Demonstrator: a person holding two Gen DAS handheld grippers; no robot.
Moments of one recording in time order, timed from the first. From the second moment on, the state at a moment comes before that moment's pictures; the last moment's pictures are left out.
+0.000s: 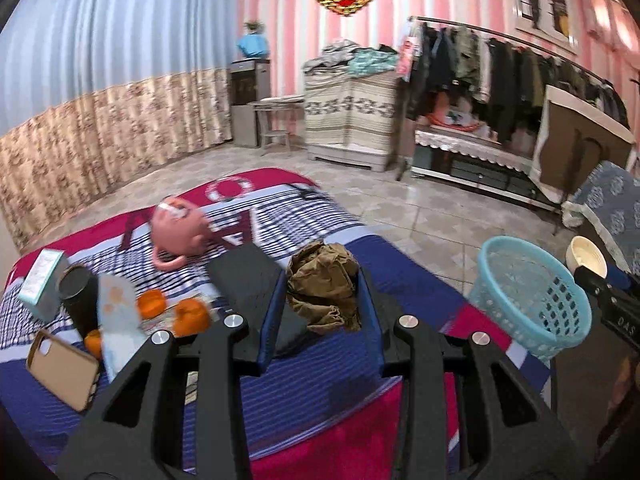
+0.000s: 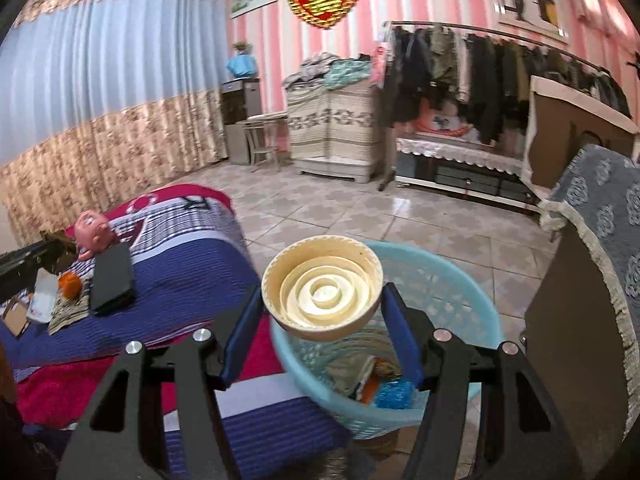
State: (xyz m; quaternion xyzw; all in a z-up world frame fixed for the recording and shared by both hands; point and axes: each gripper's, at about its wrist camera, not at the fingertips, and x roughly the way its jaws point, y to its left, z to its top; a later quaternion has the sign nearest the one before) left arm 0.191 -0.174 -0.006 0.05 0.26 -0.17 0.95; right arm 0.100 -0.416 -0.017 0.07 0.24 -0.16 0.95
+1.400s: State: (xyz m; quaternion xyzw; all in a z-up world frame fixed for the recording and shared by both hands) left arm 0.202 -0.404 -0.048 0.12 0.25 -0.34 0.90; right arm 0.078 -0.528 -0.053 0.12 0.26 -0.27 0.92
